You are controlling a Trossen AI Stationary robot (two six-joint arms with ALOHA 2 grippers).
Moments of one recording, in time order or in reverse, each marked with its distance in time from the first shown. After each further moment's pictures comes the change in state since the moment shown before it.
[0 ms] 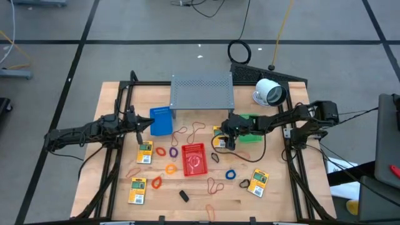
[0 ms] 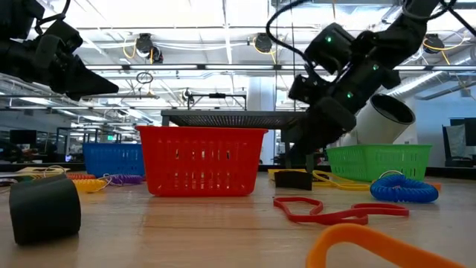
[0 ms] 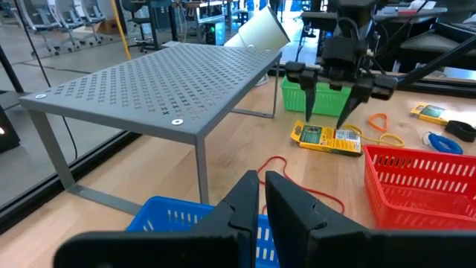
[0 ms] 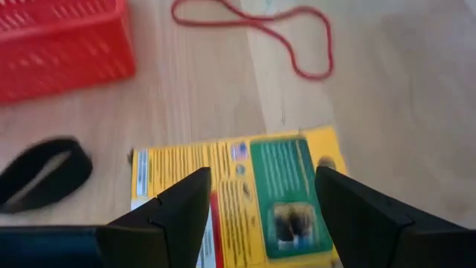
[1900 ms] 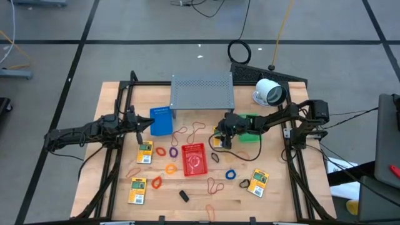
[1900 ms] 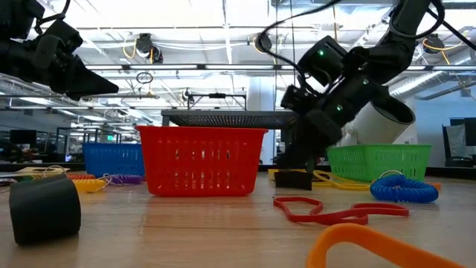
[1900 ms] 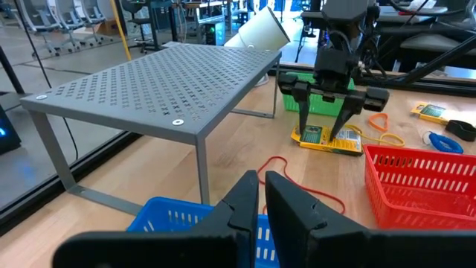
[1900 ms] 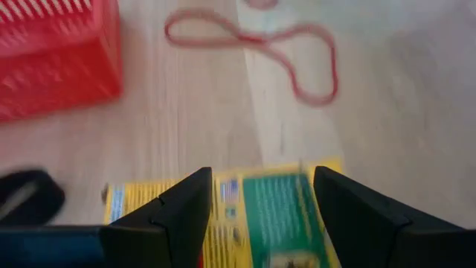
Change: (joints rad) left arm 0.000 0.000 0.000 0.000 -0.001 0.004; right arm -0.035 0.100 0.002 0.154 -0.042 -0.032
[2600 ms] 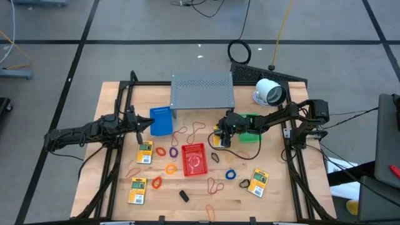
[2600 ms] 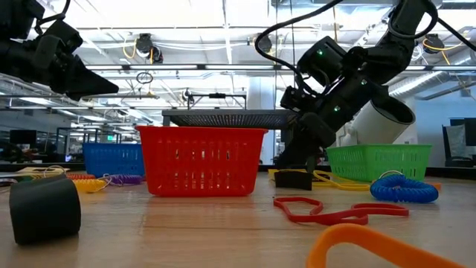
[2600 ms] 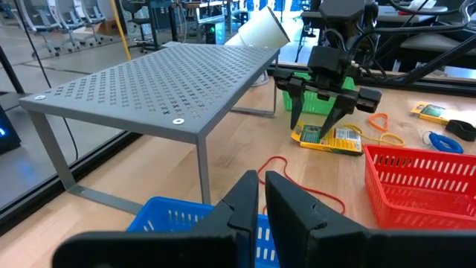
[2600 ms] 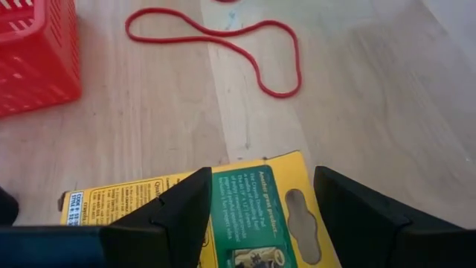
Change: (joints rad) left arm 0.000 0.000 0.000 0.000 0.000 0.000; right arm -0.029 0.001 -0.001 -0.014 0.097 0.004
